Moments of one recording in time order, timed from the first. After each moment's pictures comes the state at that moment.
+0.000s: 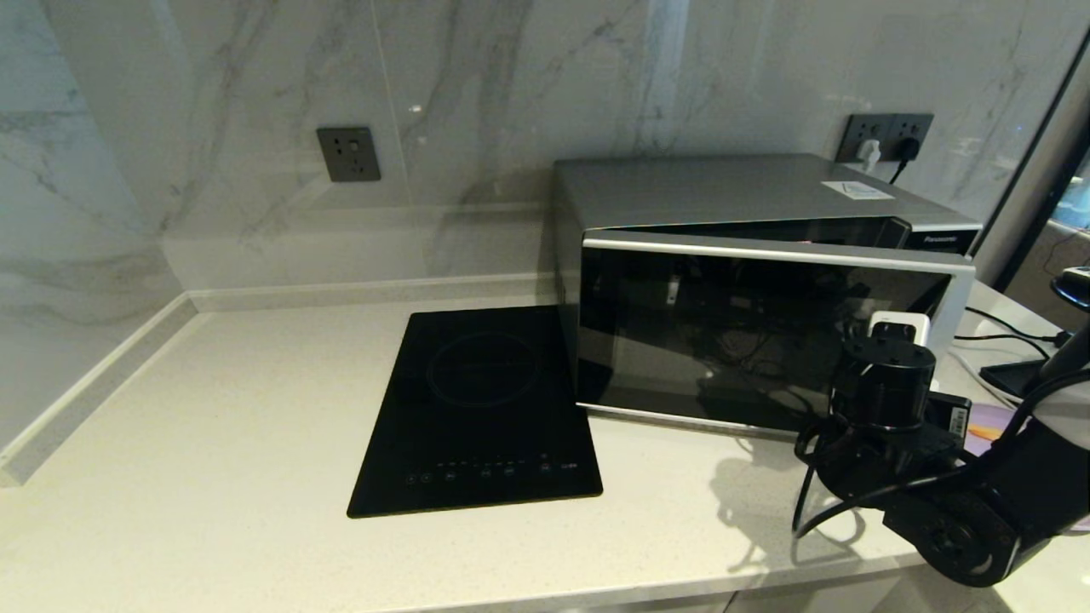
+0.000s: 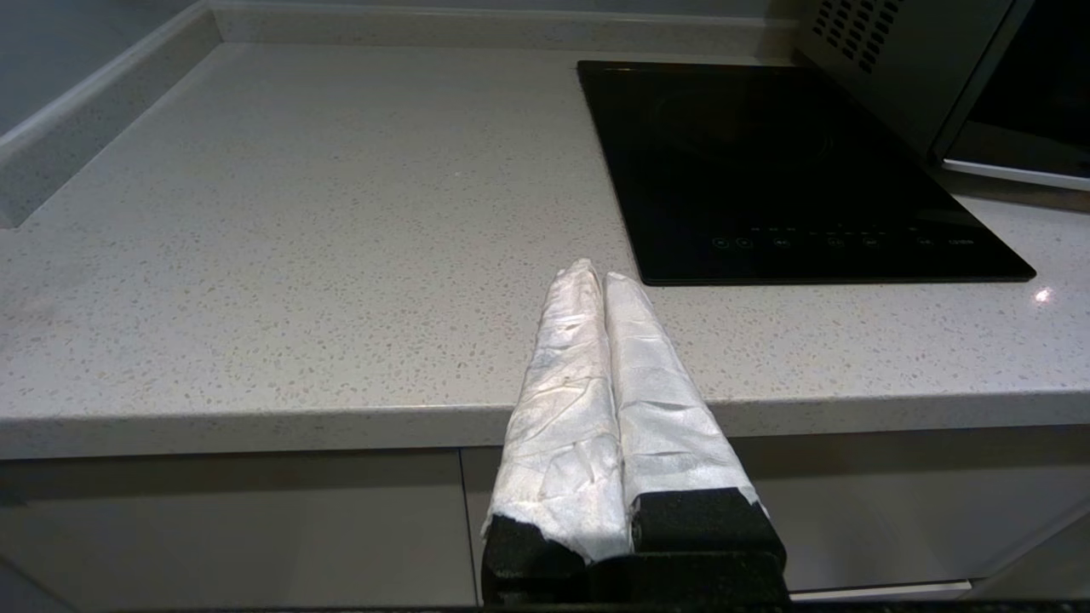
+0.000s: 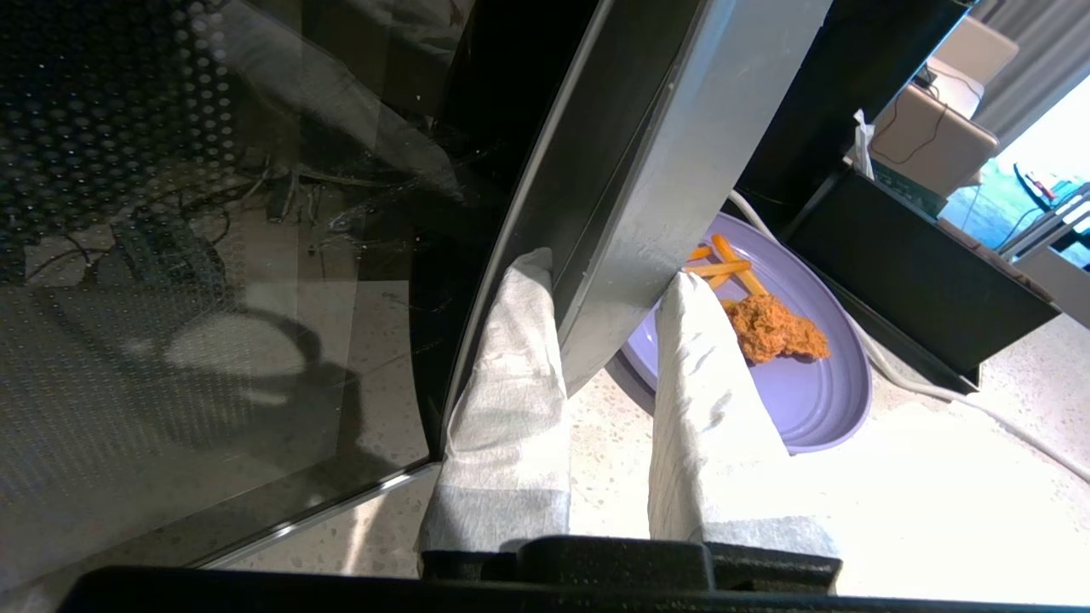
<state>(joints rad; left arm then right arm) 0.00 0.00 0.00 -0.01 0.02 -0.07 0.38 1.99 -0.64 -1.17 -1.17 -0.07</state>
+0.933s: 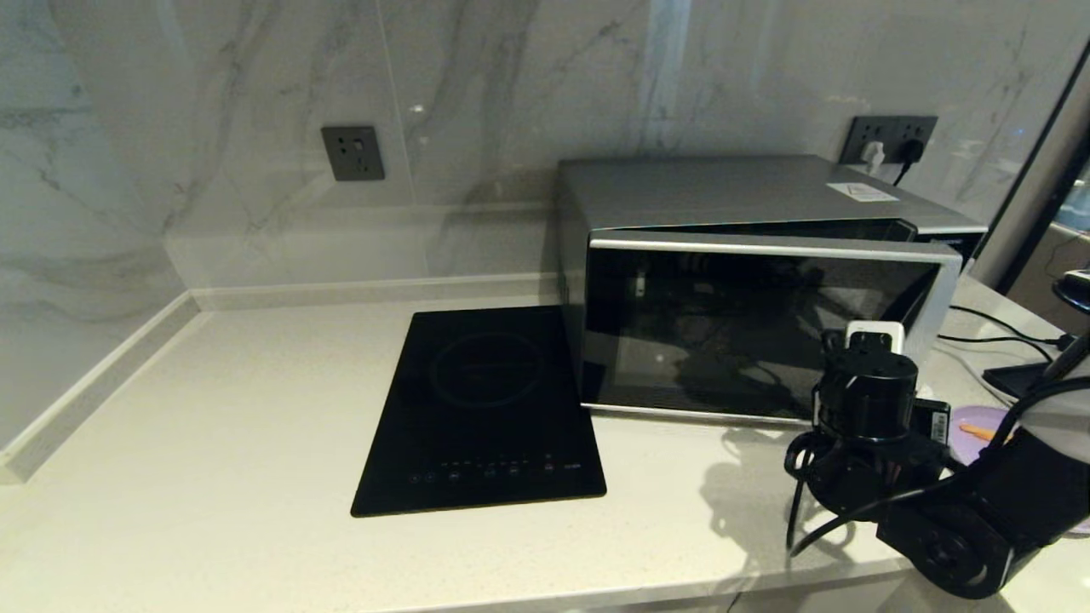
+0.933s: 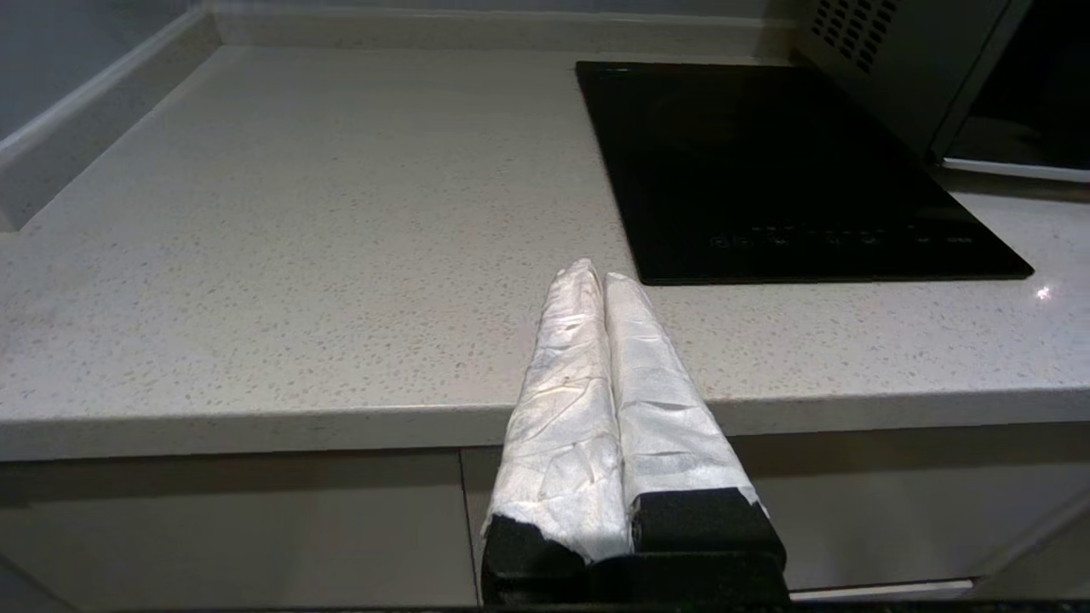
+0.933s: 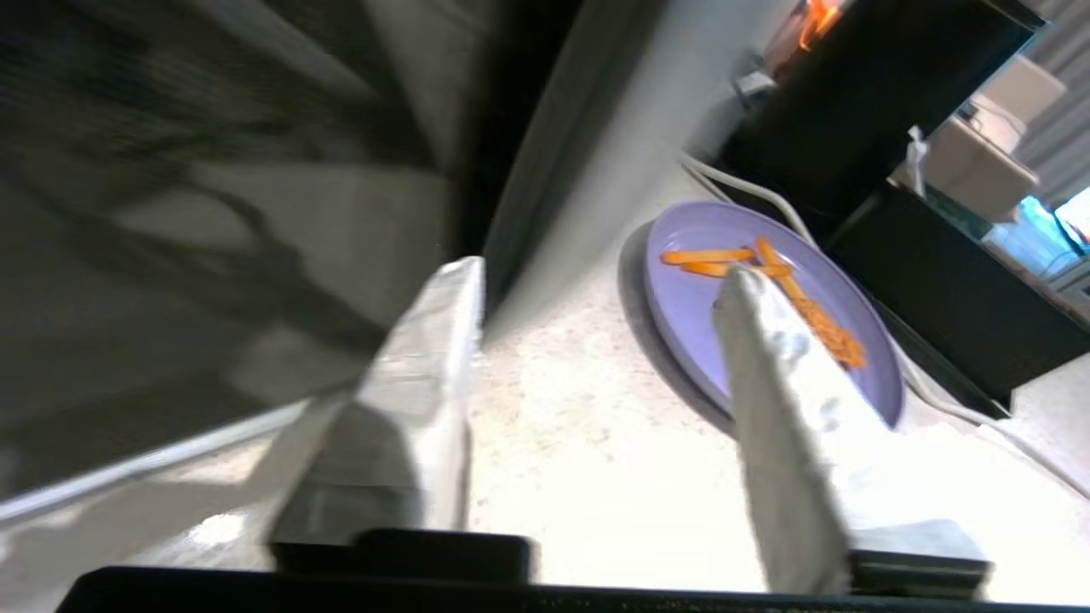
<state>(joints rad) 0.00 0.00 0.00 -0.01 0.02 -0.07 0.39 2.00 -0.62 -1.16 -1.16 -0.07</state>
